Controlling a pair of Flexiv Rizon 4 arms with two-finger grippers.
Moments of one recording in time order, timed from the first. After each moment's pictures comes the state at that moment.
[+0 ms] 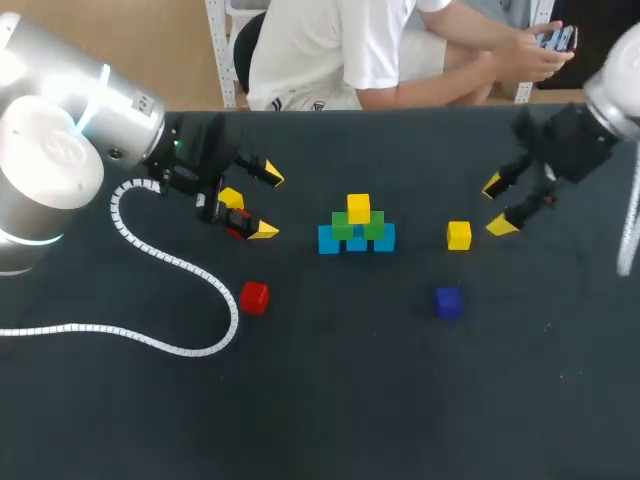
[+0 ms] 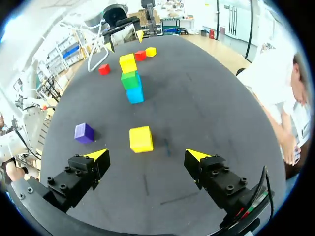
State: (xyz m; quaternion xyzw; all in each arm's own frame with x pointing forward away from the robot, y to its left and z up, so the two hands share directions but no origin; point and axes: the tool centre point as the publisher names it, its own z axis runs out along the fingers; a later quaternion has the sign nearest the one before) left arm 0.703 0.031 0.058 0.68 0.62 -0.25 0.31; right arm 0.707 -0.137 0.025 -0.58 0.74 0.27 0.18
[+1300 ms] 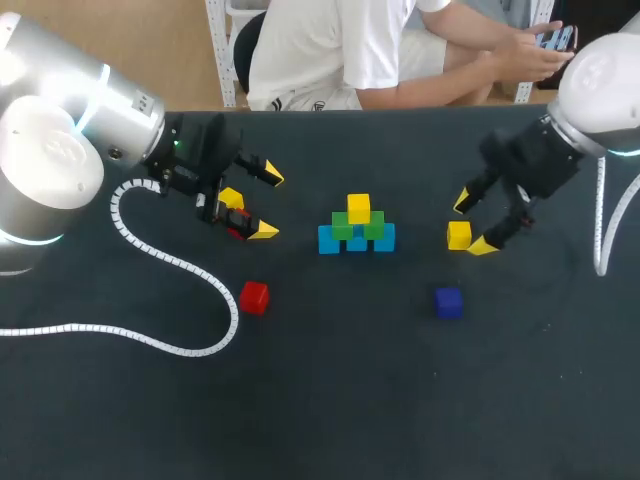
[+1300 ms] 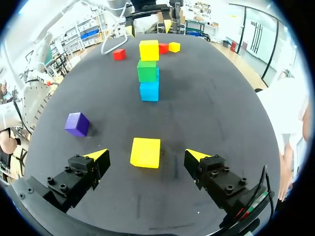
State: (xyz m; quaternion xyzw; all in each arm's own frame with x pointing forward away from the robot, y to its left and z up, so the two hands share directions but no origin) left arm 0.703 0.031 0.058 0.68 0.62 -0.25 0.31; right arm 0.705 -0.101 -0.004 -0.68 0.67 0.25 0.18
